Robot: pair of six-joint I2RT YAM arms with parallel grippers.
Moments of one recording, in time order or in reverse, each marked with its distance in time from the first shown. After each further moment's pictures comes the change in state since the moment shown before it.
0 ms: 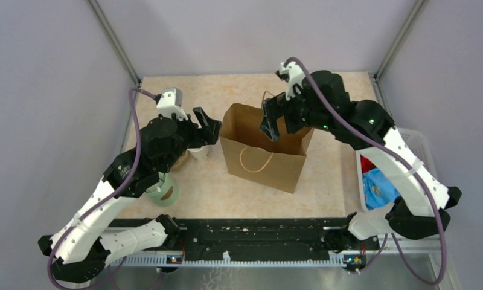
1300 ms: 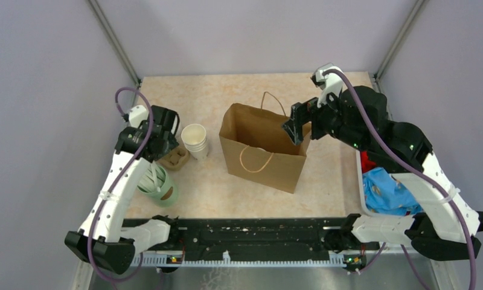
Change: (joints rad) left arm 0.526 0.200 -0.003 -0.597 -0.193 -0.275; right arm 0.000 -0.240 -0.163 0.082 0.137 -0.028
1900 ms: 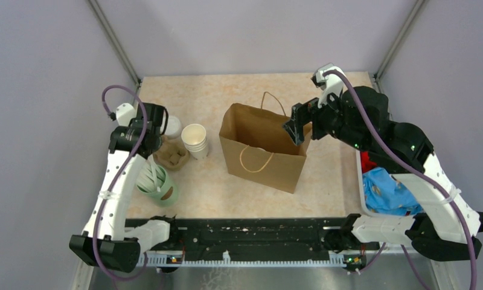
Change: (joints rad) left arm 0.134 0.008 0.002 0.041 -0.069 0.065; right arm 0.000 -0.004 0.000 0.000 0.001 -0.020
